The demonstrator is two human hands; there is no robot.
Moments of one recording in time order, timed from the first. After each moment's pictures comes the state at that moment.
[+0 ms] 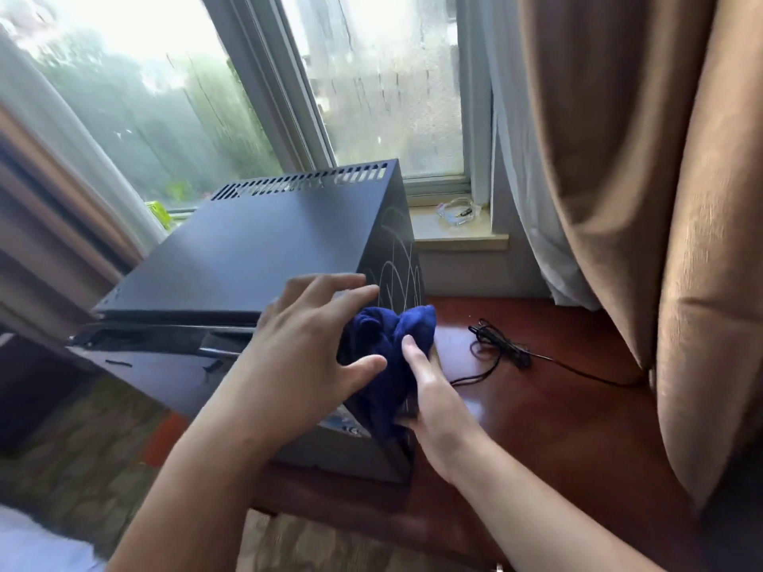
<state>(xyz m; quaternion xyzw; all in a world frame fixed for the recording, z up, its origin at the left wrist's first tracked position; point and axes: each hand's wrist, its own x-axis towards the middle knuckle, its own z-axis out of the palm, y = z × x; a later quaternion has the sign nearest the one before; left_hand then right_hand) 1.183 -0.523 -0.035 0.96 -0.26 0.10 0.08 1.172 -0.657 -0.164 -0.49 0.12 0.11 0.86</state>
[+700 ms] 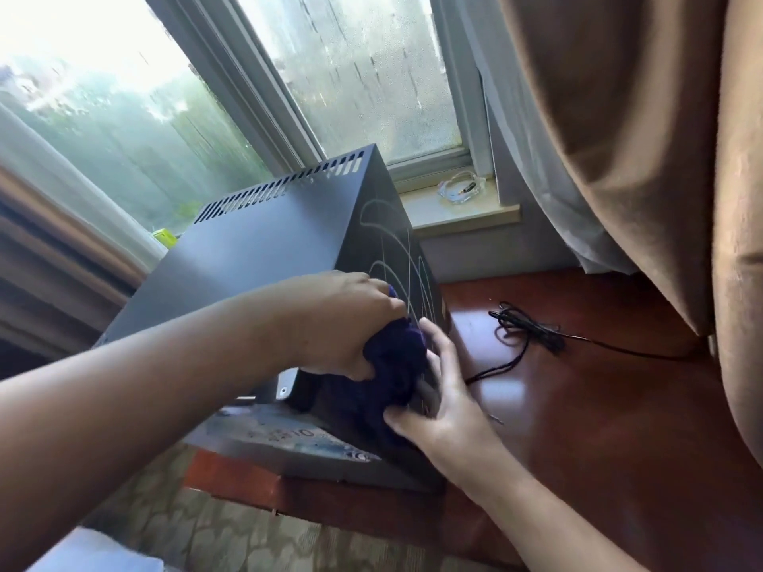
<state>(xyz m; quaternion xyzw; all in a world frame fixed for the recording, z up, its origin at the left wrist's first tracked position) 1.274 -0.589 -0.026 0.84 -0.46 -0.12 -0.28 1.175 -0.673 -0.208 -0.57 -0.02 0.00 0.82</state>
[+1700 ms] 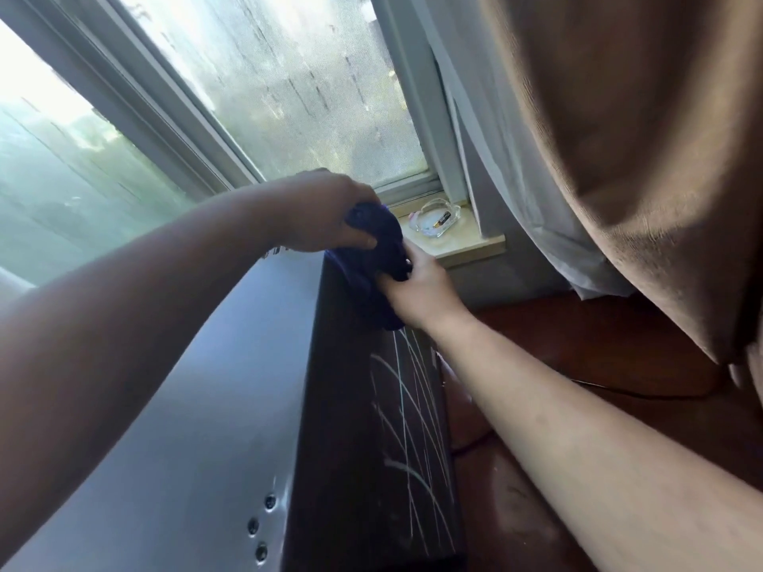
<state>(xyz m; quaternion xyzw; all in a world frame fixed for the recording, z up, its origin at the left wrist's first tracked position) 1.537 -0.655 -0.007 0.87 -0.44 -0.06 -0.21 1.451 -0.737 -0.172 -0.68 0.11 -0.14 0.71</state>
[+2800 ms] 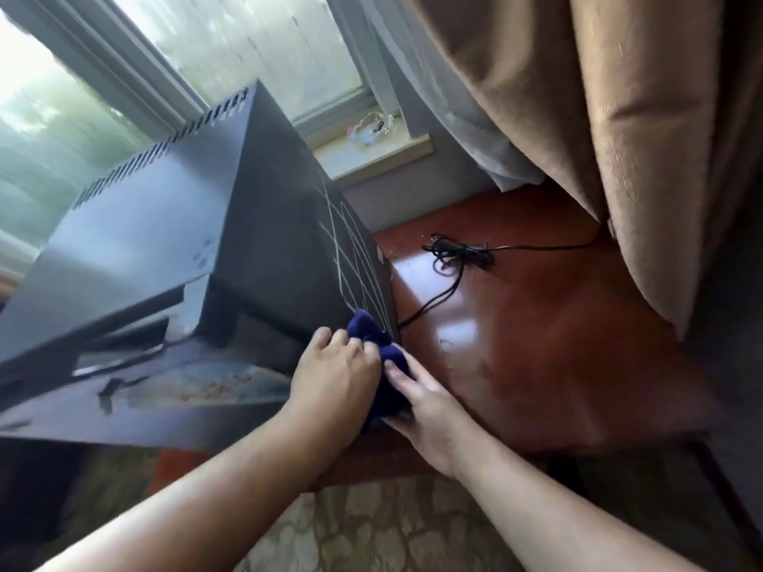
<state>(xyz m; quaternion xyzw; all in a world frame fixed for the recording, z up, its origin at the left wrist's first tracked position) 1.192 -0.565 -0.188 0.86 -0.39 -0.05 -0.33 1.131 -0.644 -0.313 -0.32 0.21 0.12 0.92</state>
